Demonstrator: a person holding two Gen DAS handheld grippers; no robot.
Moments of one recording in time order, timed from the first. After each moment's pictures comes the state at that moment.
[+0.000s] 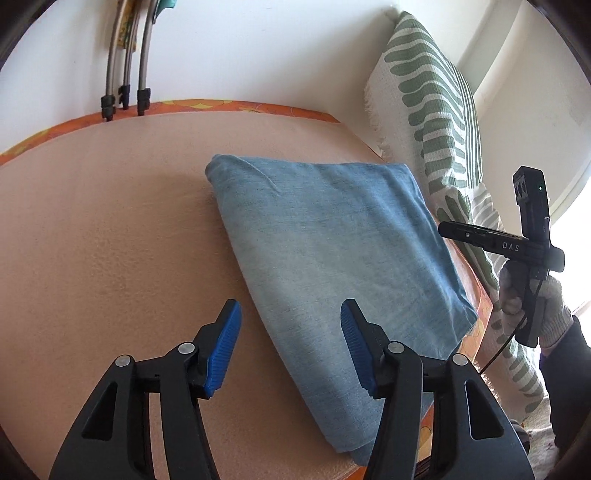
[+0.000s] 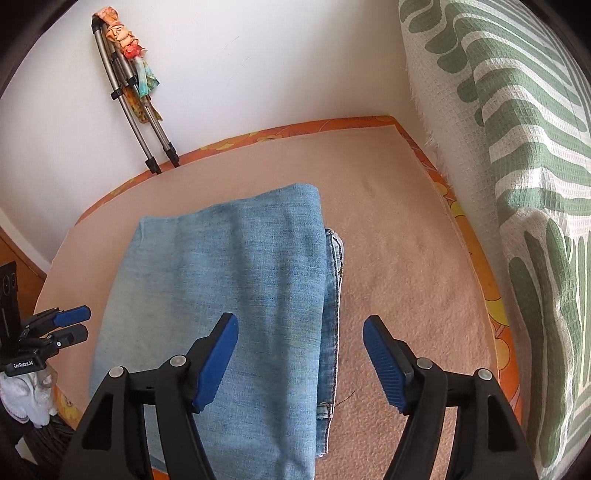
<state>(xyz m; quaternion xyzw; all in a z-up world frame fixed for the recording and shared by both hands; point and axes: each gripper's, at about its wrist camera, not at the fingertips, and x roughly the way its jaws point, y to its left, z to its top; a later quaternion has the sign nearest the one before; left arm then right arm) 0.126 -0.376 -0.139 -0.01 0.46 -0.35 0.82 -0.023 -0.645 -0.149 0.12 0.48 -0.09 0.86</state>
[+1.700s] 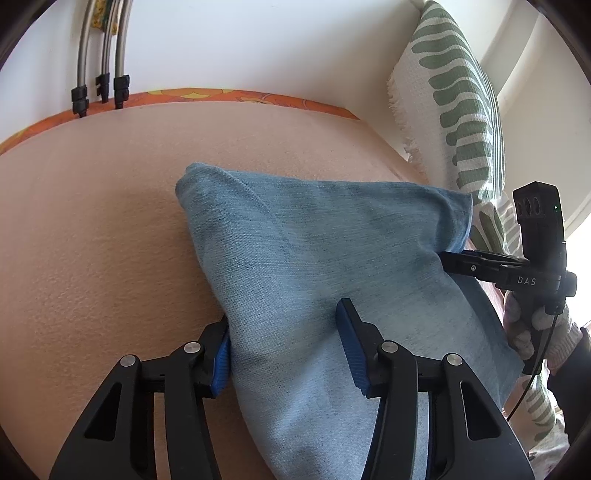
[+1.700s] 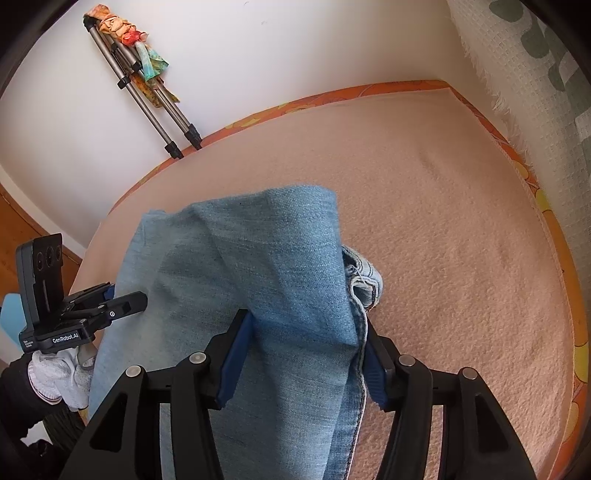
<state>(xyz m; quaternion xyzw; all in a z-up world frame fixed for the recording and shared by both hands) 0.182 -0.428 -0.177 -0.01 0.46 -0.34 0.82 0.025 -0.668 -0.204 0.18 0.50 0.01 0.85</state>
